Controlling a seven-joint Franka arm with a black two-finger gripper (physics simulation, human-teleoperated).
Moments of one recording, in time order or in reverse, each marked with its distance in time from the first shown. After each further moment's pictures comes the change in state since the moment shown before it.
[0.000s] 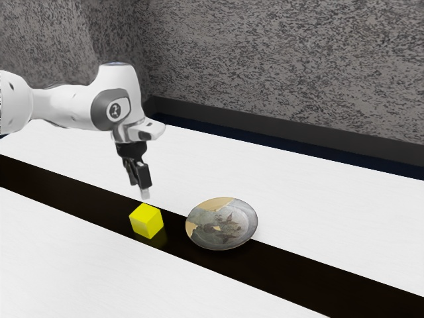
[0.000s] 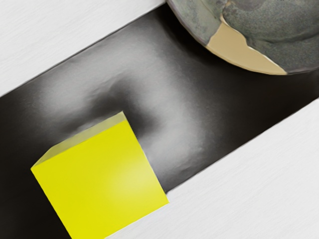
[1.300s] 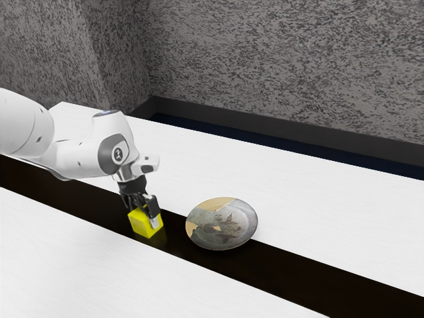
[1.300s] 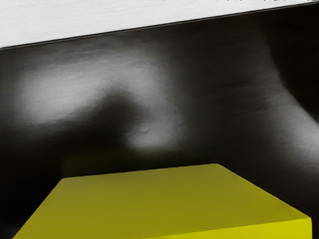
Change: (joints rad) arm 0.004 0.172 0.061 -0.106 -0.166 0.329 -0.125
